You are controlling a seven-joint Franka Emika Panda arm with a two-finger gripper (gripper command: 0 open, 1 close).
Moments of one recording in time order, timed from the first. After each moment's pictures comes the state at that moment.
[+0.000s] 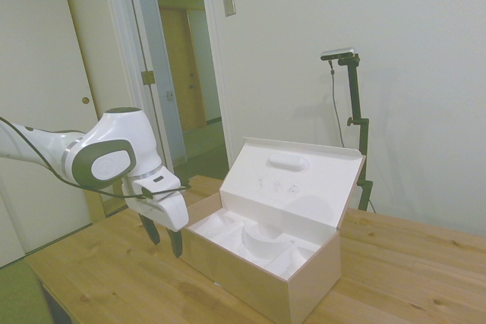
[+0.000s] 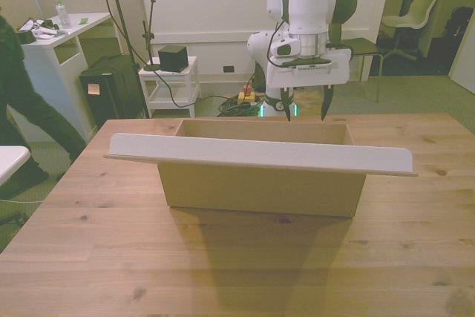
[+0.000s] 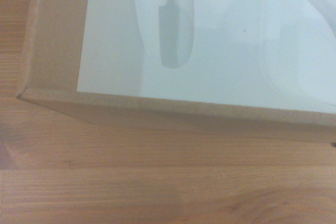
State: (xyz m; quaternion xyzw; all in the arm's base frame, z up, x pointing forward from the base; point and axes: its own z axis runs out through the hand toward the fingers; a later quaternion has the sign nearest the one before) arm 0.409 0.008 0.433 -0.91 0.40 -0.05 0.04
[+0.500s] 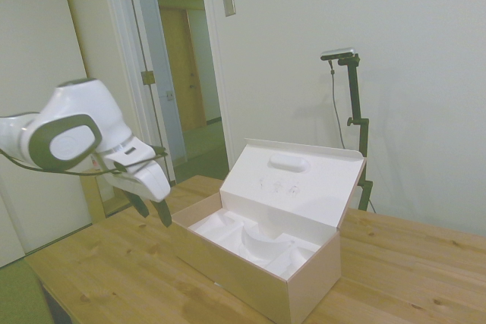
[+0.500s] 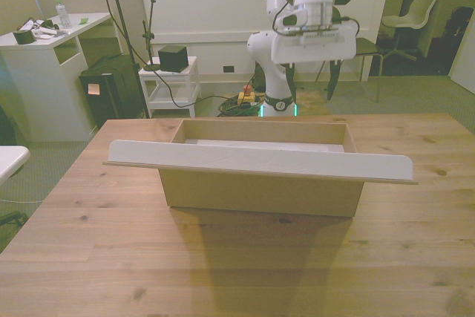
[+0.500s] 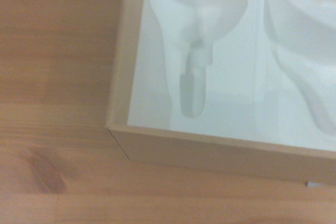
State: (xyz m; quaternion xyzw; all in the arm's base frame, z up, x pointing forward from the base) arm 0.363 0.026 0.532 -0.91 0.37 -0.18 0.09
